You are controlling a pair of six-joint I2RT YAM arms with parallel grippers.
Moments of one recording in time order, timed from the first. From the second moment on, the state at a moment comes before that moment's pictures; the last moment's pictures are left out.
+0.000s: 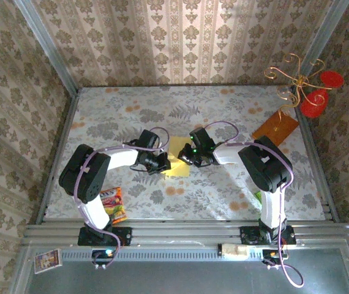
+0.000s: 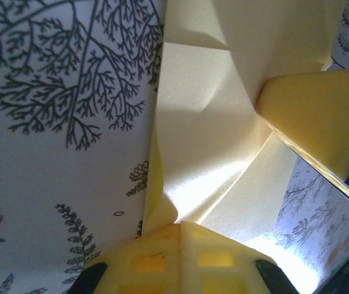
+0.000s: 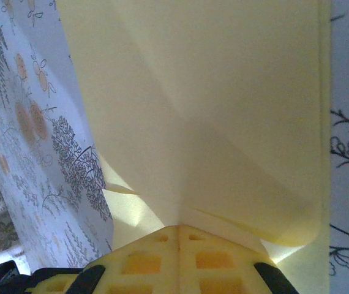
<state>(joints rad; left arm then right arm) -0.55 1.76 0.88 -0.26 0.53 -0.68 0.57 1.96 1.02 0.07 -0.35 1.05</state>
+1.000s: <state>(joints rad) -0.55 1.76 0.88 -0.26 0.52 -0.67 0.67 1.88 1.08 -0.16 -0.31 0.84</state>
